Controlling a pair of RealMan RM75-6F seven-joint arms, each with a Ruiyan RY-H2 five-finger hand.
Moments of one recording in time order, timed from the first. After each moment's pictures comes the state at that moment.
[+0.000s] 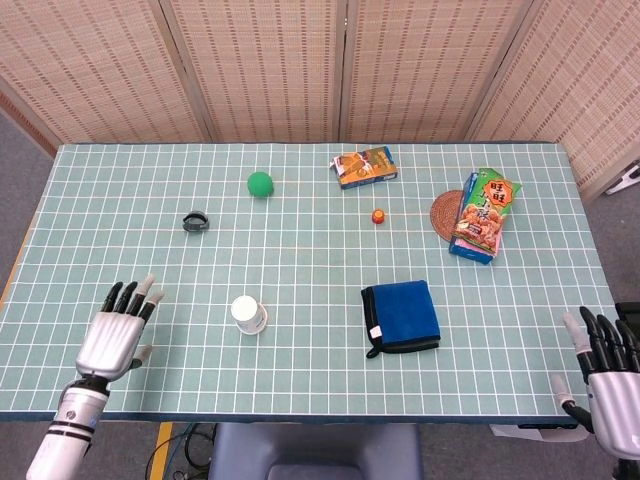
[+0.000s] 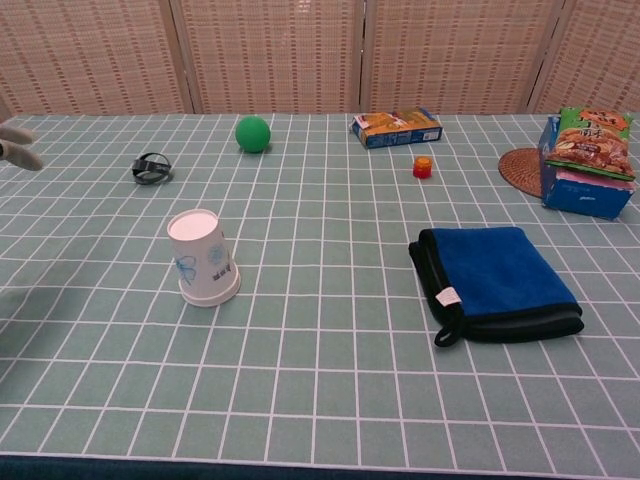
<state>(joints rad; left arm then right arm) -0.31 -1.15 -0.16 -2.03 1.16 1.19 0.84 -0.15 -1.03 0.02 -1.86 -1.70 1.66 -0.30</state>
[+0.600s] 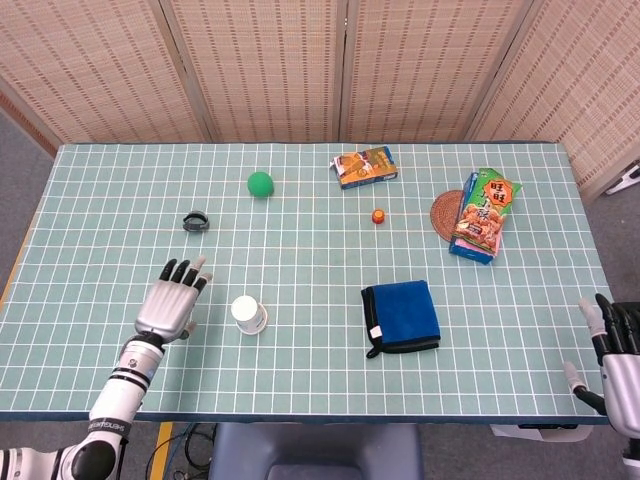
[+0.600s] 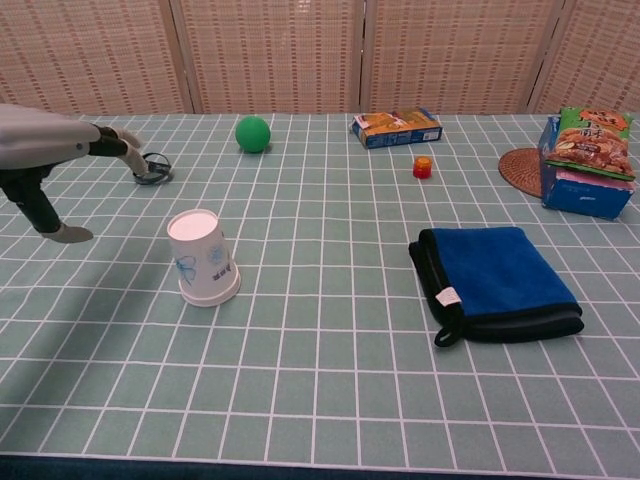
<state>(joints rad) -0.66 -1.27 -0.23 -2.04 0.68 1.16 1.06 -0.11 -0.98 0.05 -1.88 -1.57 1.59 -0.23</state>
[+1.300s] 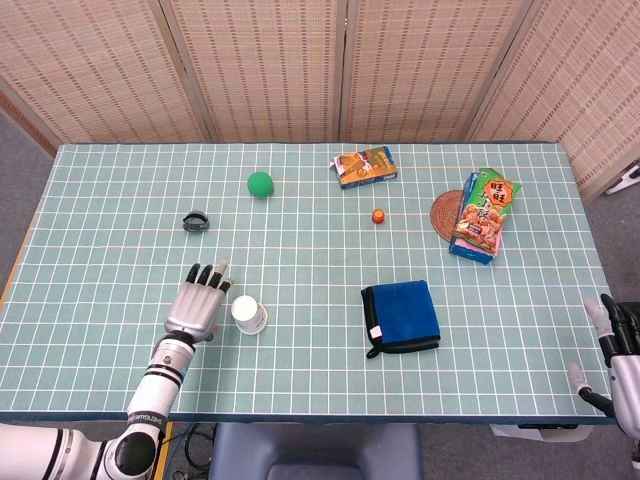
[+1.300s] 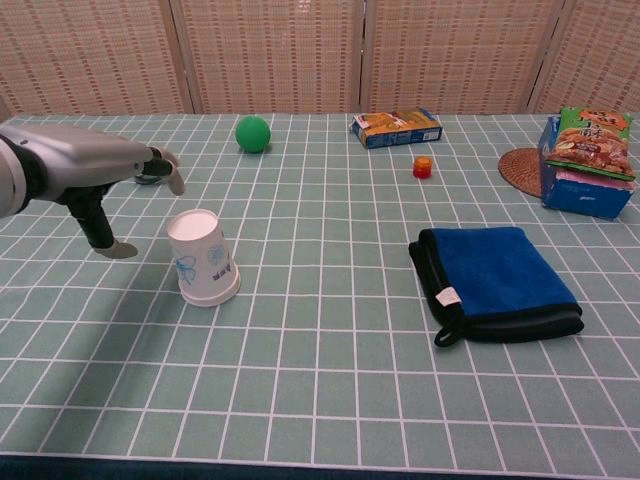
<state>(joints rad) -0.85 -1.40 -0.19 -2.02 0.47 1.30 1.13 -0.10 -0.94 0.03 -1.87 -1.58 1.61 -0.15</state>
